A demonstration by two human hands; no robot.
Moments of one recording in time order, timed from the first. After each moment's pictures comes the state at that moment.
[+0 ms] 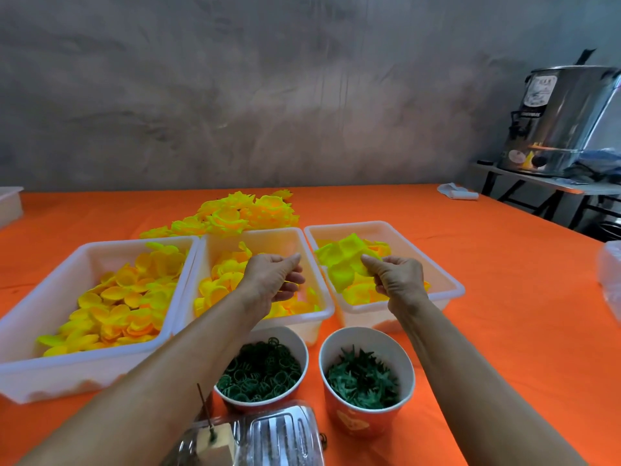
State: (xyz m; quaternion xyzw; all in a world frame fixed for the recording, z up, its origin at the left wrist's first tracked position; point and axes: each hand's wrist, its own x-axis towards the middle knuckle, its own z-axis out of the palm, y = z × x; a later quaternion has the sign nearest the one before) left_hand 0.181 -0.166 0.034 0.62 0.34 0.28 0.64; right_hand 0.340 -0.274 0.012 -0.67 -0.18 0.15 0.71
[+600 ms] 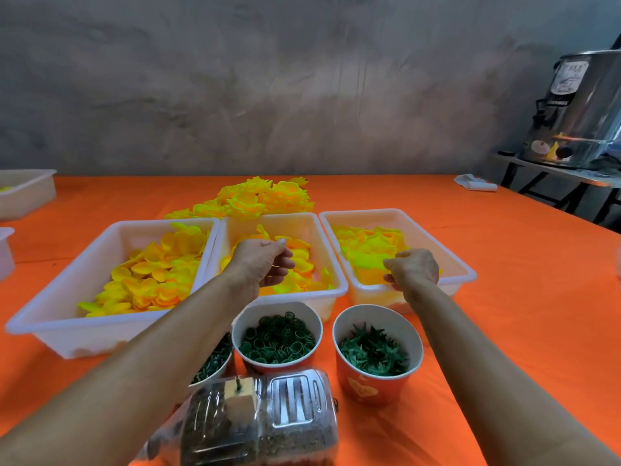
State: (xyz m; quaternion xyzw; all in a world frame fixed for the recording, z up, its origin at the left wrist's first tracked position) left_hand 0.137 -0.161 0.035 0.62 0.37 0.30 0.63; right_hand 0.345 -0.276 0.004 -0.84 -0.14 0.07 0.51
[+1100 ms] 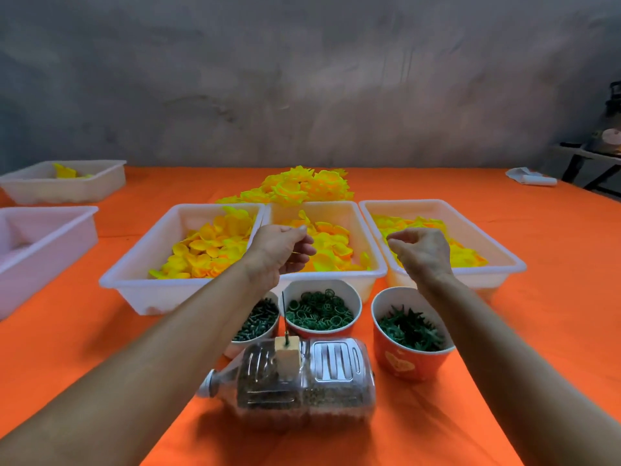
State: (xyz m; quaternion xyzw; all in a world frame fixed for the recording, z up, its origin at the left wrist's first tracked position) left_hand 0.093 -0.173 0.038 0.60 0.38 0.32 0.62; right_hand 0.278 -0.276 0.016 -0.79 -0.33 0.02 0.52
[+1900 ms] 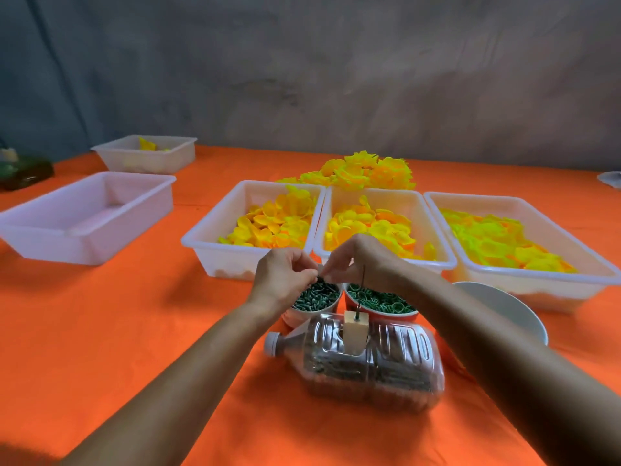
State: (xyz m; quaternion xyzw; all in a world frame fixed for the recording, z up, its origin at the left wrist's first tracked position) left_hand -0.004 -0.179 -0.027 0.72 0.44 0.38 0.38; right_hand 0.153 -0.217 0.008 -0.63 -0.72 0.16 0.23
